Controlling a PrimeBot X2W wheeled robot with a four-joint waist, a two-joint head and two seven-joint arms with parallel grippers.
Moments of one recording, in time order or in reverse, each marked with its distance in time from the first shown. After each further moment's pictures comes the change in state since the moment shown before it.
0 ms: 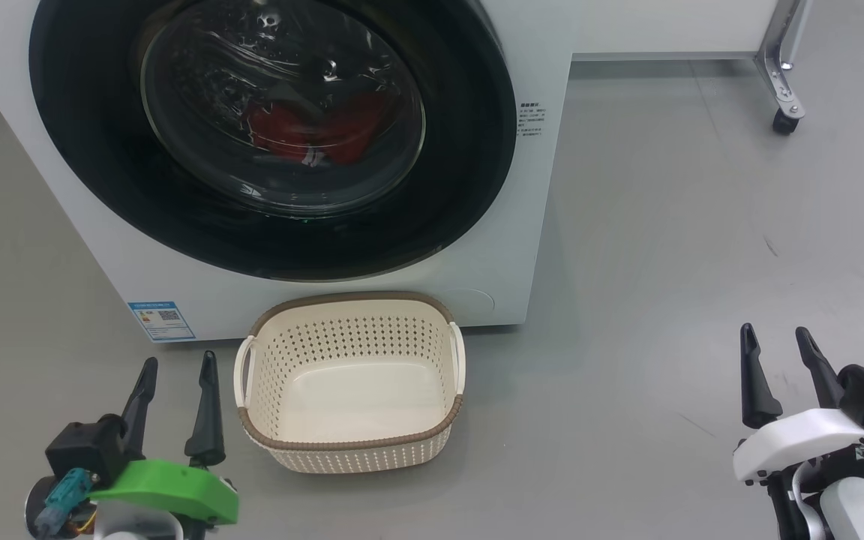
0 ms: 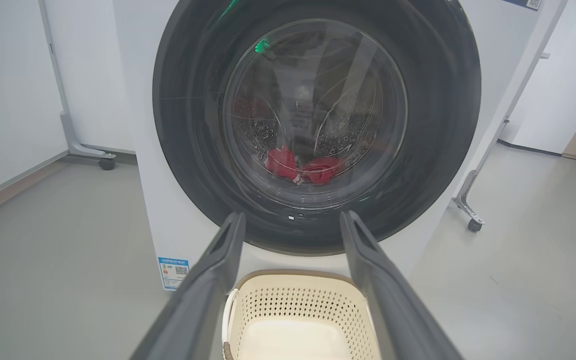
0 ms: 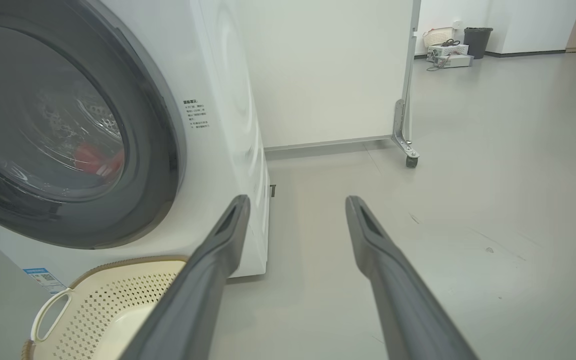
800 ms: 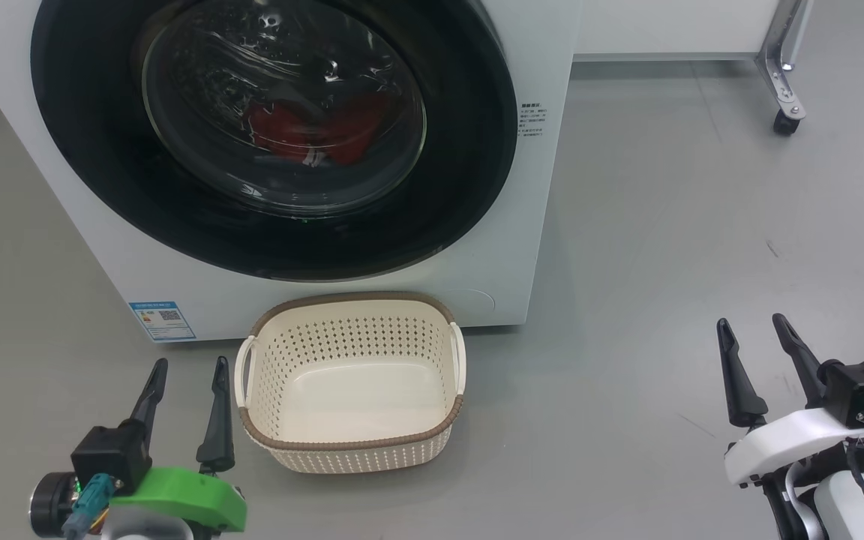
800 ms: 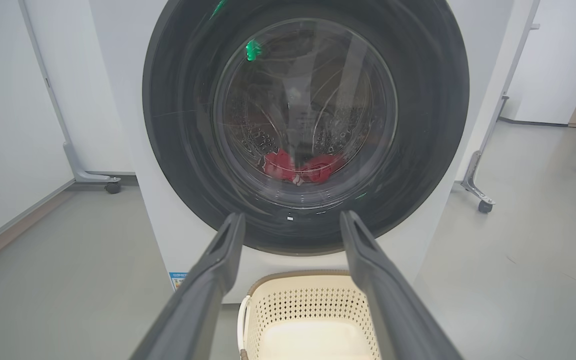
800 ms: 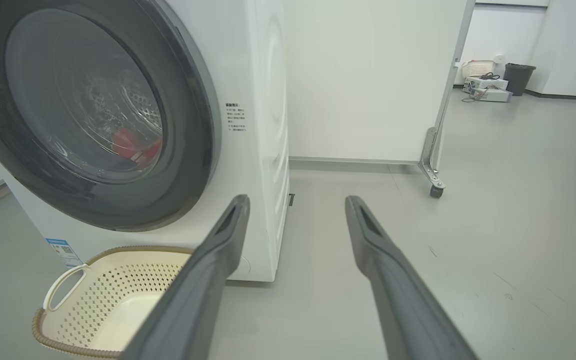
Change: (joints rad) left arm 0.000 -0.014 -0.001 0.023 0.139 0.004 -0.032; right arm -0.017 -0.005 0.013 0.007 -0.119 0.000 -0.032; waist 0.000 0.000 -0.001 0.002
